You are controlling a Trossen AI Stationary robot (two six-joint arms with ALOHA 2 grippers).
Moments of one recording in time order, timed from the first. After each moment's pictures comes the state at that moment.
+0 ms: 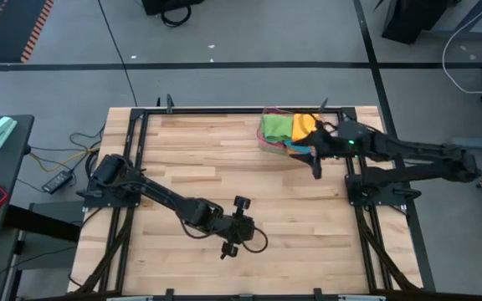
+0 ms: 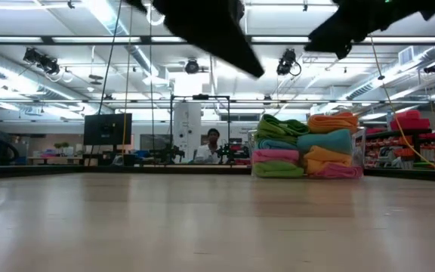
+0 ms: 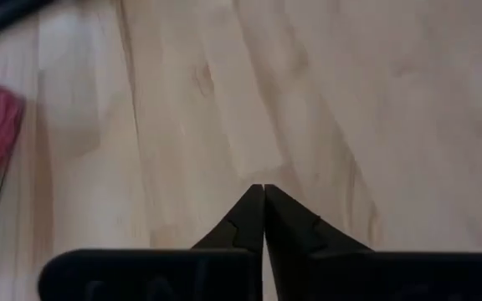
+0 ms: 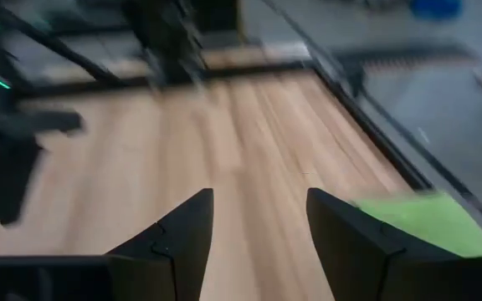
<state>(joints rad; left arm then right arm) -0.42 1.90 1.41 -0.36 -0.34 0.08 -0.21 0.78 0.69 -0.27 -0.02 0.00</state>
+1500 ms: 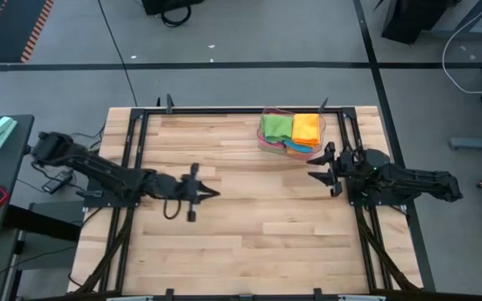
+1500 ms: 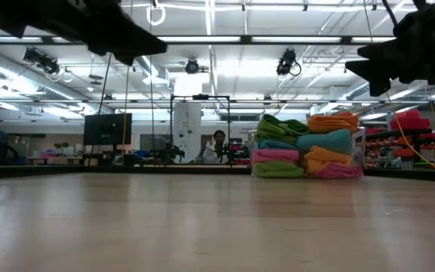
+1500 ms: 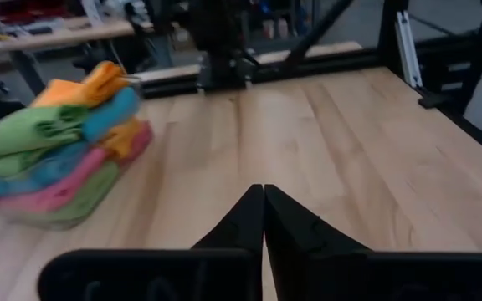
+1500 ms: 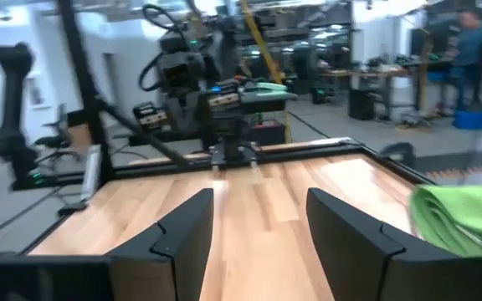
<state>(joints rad) -0.29 1.18 0.49 0.42 -0.31 0.06 -0.17 0.03 0.01 0.11 -0.13 0.10</state>
